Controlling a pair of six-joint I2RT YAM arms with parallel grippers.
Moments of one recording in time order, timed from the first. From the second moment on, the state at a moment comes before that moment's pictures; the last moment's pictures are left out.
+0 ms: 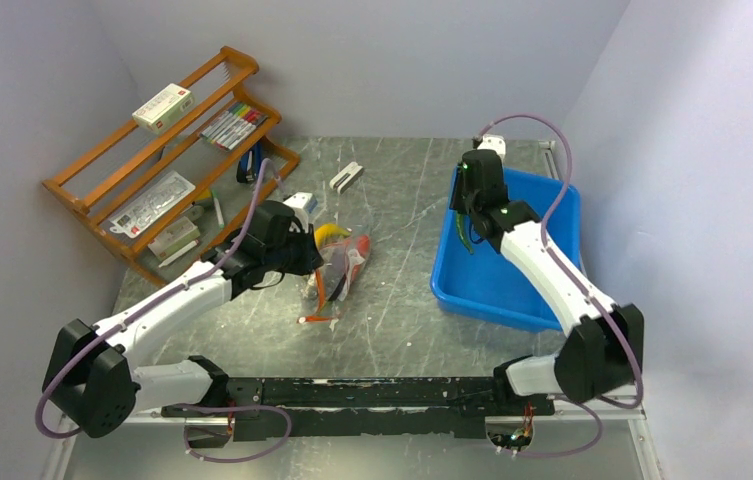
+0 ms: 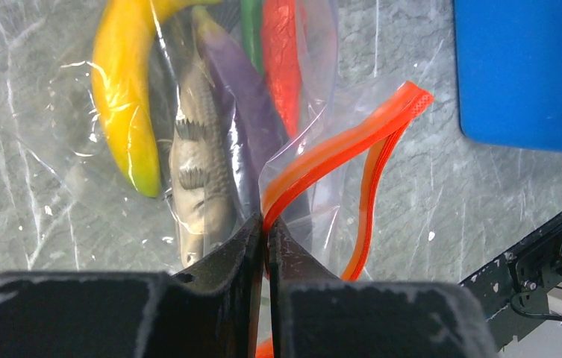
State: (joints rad) left arm -0.60 1.20 0.82 -0.32 0.08 -0.41; right arm 0.33 1.39 1.14 -0.38 0.35 0.29
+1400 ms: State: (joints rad) left arm -0.60 1.14 0.91 -0.24 0.12 -0.39; right arm 0.98 1.26 0.71 0.55 -0.65 -0.58
